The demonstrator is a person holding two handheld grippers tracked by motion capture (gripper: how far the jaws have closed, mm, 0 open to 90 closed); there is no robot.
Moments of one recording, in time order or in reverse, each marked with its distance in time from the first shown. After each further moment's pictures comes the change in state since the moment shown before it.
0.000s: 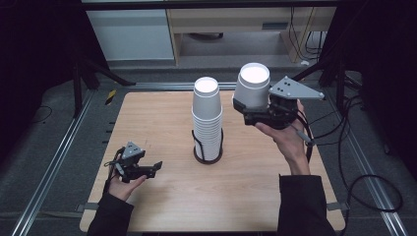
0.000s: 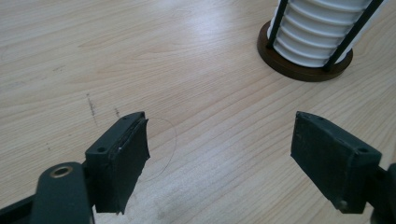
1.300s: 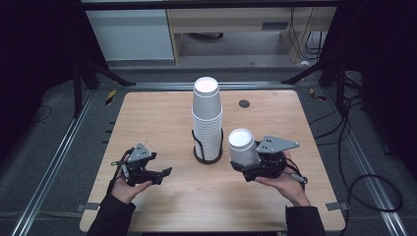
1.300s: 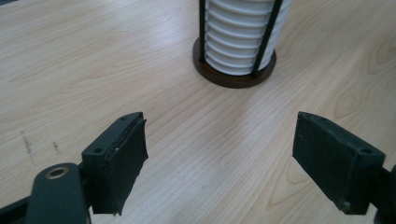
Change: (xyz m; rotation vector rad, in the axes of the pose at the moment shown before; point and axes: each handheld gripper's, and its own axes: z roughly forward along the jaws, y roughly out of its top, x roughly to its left) left arm -0.029 0.016 -0.009 -0.008 -0.164 0.108; right arm 0.031 -0.130 -0.007 0.265 0.246 -0.026
